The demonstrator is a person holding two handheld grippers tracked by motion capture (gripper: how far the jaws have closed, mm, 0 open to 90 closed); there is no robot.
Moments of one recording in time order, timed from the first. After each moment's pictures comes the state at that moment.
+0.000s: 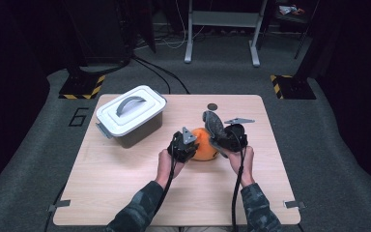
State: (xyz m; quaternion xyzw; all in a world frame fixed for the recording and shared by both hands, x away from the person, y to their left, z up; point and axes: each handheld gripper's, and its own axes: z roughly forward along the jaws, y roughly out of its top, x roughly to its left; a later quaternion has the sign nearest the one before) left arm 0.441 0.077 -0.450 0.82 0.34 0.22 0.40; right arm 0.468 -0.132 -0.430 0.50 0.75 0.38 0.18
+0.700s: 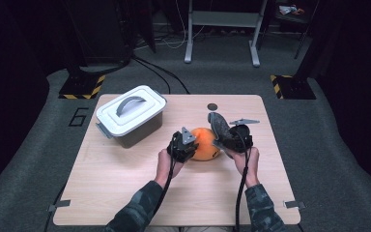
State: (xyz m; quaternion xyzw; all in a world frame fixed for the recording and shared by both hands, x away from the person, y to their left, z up) left arm 0.442 0.079 -0.450 0.82 0.33 0.22 0.40; right arm 0.463 -0.139 -0.421 0.50 0.76 0.38 0.18
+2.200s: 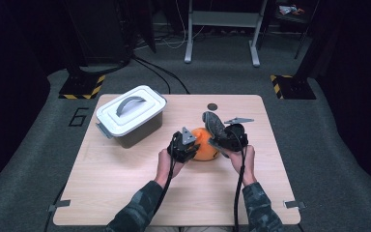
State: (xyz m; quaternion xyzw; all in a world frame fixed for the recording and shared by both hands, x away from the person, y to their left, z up) left arm 0.442 0.079 -0.450 0.82 0.32 0.21 0.42; right arm 0.470 -0.132 -0.430 0.48 0.77 0.38 0.17
